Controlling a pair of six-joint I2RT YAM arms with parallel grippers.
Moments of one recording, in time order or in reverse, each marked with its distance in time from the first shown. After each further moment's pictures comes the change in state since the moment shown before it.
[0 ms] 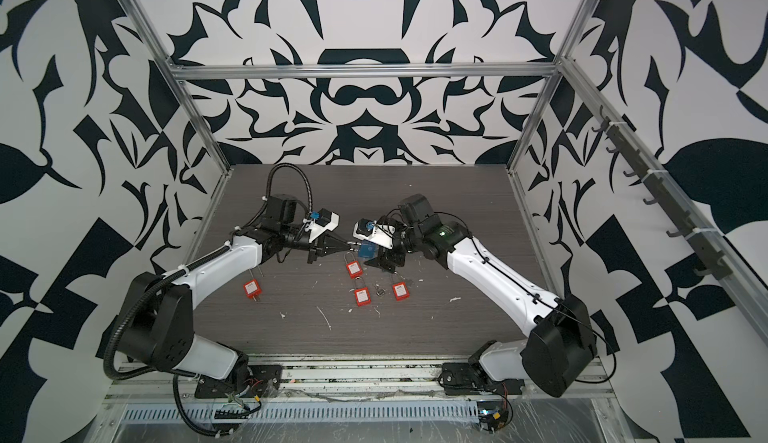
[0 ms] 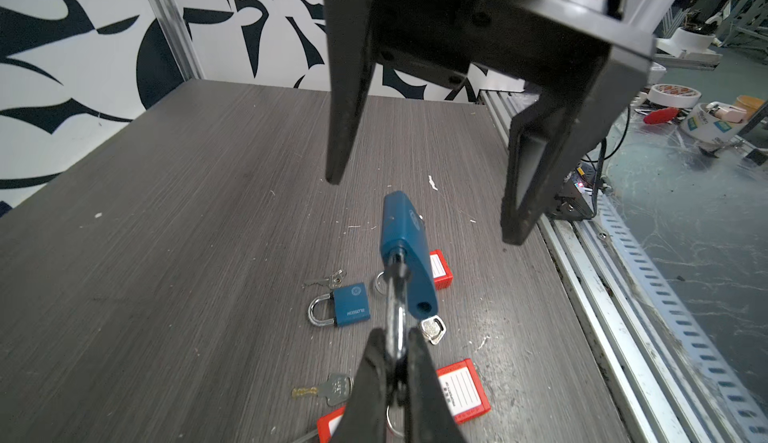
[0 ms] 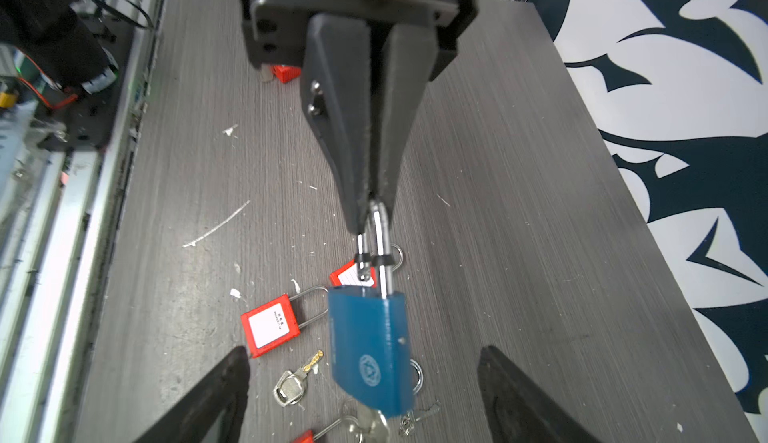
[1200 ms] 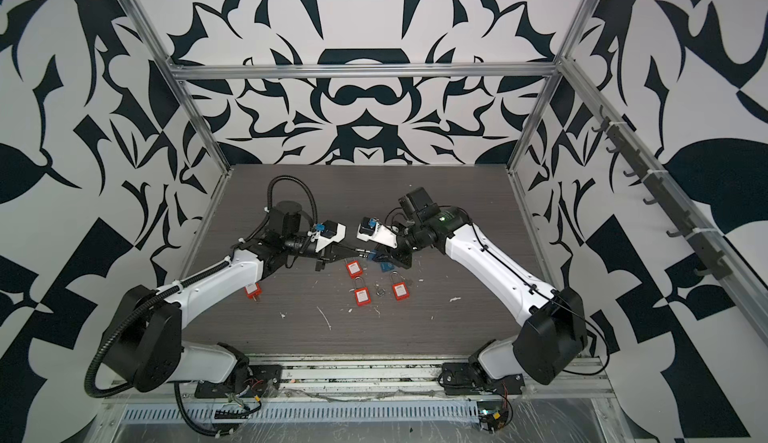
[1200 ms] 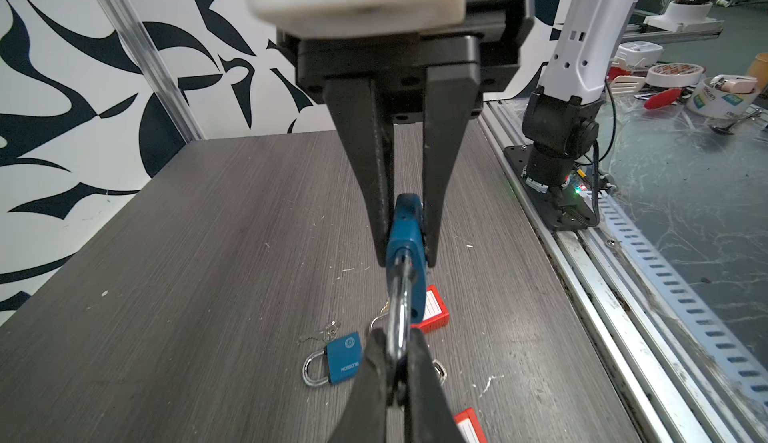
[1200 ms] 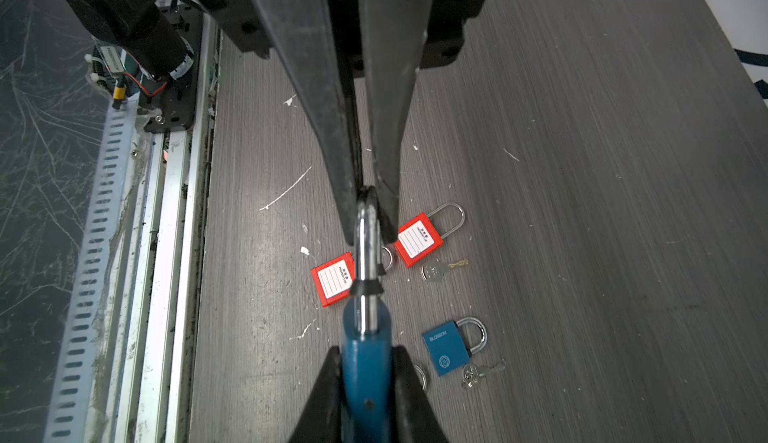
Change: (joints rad) left arm -0.112 -0.071 -0.082 0.204 -0.060 -0.064; right arm -0.032 0.074 0.122 -0.291 -0.085 -0.023
